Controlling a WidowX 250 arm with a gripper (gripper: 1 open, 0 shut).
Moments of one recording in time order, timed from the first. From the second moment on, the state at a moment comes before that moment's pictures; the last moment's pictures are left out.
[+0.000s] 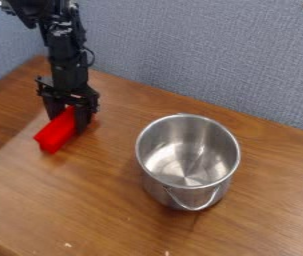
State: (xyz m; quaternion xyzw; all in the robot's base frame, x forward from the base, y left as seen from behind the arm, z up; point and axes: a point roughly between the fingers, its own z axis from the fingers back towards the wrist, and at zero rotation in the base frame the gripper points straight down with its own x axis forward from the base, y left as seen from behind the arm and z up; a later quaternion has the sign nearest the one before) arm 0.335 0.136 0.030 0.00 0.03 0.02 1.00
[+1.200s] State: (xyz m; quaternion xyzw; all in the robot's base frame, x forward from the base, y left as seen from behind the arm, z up) arm 0.330 0.130 0.030 -0.01 0.04 0.04 1.00
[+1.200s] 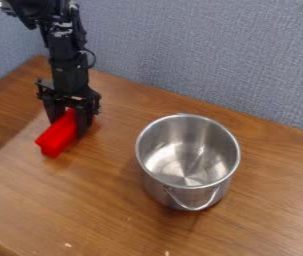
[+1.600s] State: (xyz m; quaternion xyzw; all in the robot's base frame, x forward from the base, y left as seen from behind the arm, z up) arm 0.328 0.127 0.029 -0.01 0.05 0.04 1.00
